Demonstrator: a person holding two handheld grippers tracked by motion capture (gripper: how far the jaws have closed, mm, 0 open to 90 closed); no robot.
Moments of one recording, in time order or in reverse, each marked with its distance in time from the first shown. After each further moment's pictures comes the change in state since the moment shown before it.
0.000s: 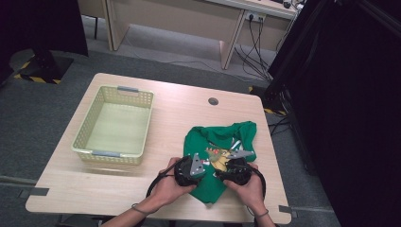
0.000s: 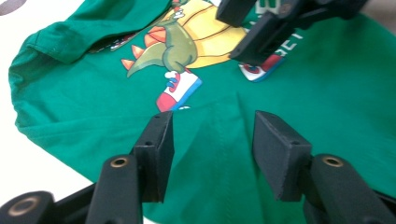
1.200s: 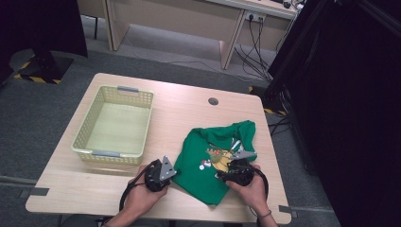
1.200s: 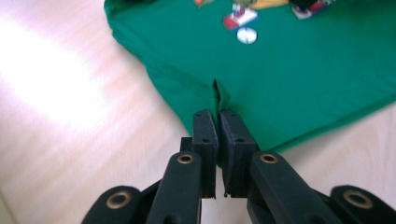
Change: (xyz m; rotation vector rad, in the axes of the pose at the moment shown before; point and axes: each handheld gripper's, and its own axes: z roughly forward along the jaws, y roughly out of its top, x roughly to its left) left arm 0.007 -0.055 -0.068 0.018 0.118 -0.150; right arm -0.006 -0.005 -0.003 0.000 0.011 -0.001
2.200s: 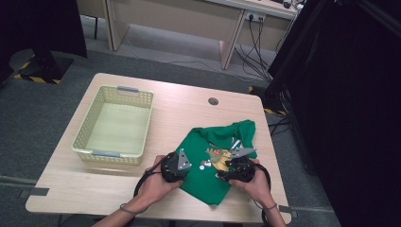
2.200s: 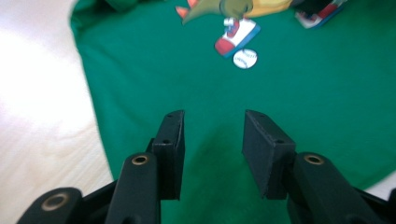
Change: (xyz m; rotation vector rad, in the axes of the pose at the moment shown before) left arm 0.003 0.036 0.046 0.077 -0.055 0.071; right arm -0.015 0.006 0.003 0.014 0.107 -0.140
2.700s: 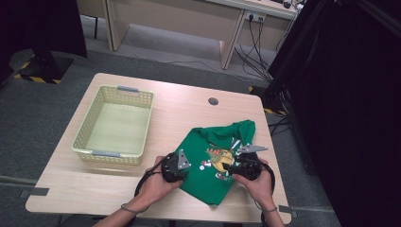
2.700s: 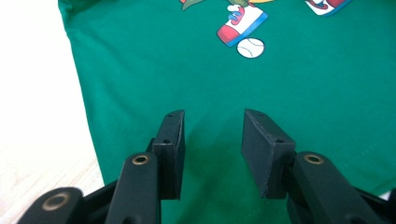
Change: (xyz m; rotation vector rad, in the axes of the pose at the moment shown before) left arm -0.001 -0.006 0.004 0.005 -0.003 -0.025; right arm -0.007 0.001 -0.021 -0.092 -0.117 0.190
